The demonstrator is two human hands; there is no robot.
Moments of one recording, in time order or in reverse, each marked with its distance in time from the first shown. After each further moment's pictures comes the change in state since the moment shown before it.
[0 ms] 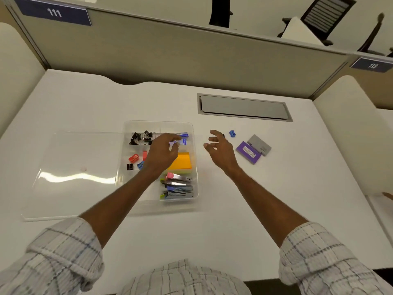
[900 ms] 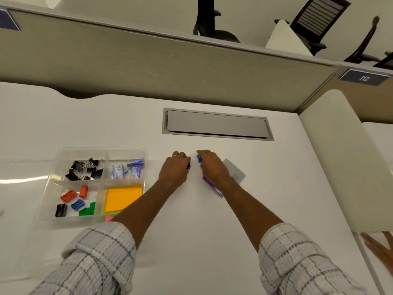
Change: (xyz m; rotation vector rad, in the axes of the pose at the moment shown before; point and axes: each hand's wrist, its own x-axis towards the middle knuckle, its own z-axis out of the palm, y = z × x) left_hand 0.111 0.037 0.201 0.645 -0.383 0.064; right_hand 0.142 0.112 -0.082 -0.684 -0.245 -0.144
